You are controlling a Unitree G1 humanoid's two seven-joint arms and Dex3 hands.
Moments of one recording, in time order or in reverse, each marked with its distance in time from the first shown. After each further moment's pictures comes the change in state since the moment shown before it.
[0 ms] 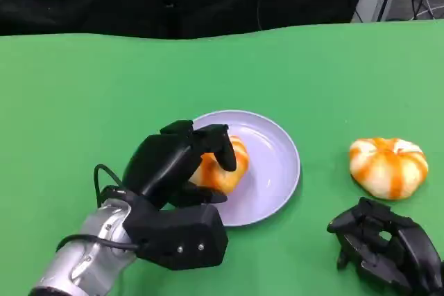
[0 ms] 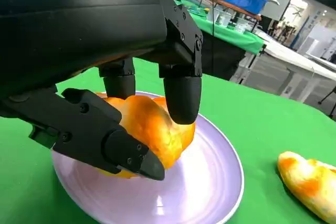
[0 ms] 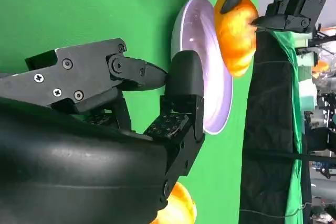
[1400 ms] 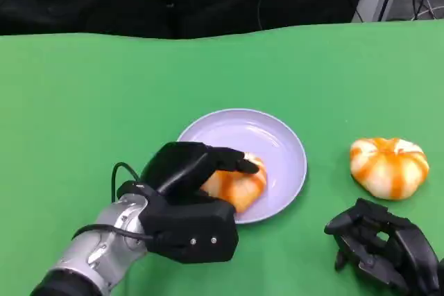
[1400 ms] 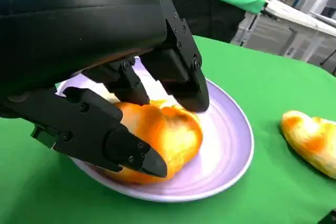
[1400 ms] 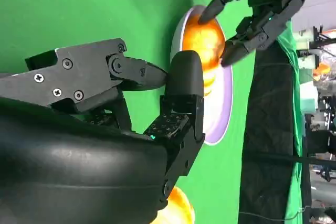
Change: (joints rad) left arm -0.101 -0.034 -0.071 0.184 -0.011 -0.026 -0.072; right arm 0.013 0.000 0.017 -0.028 -0.008 0.007 -0.015
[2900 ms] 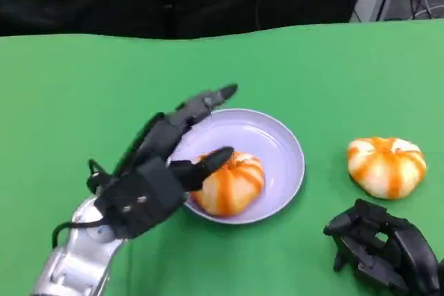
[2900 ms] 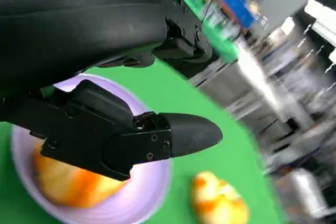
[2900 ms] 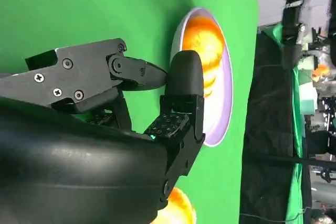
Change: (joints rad) left arm 0.177 -0.038 0.260 -0.326 -0.478 -0.012 -0.241; right arm 0.002 0.002 -0.001 0.002 0.008 0.003 0.009
